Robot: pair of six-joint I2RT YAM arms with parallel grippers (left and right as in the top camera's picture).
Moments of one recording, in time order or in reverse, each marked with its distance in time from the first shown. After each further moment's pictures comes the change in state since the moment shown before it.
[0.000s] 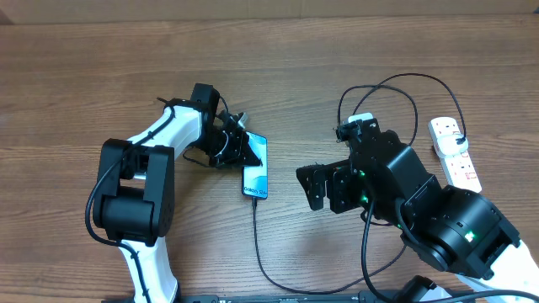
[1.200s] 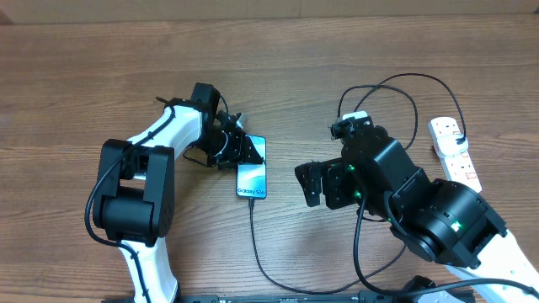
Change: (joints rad) left arm 0.000 0.000 0.002 0.000 -0.060 -0.044; right arm 0.000 0.039 0.000 -0.008 0.022 0.000
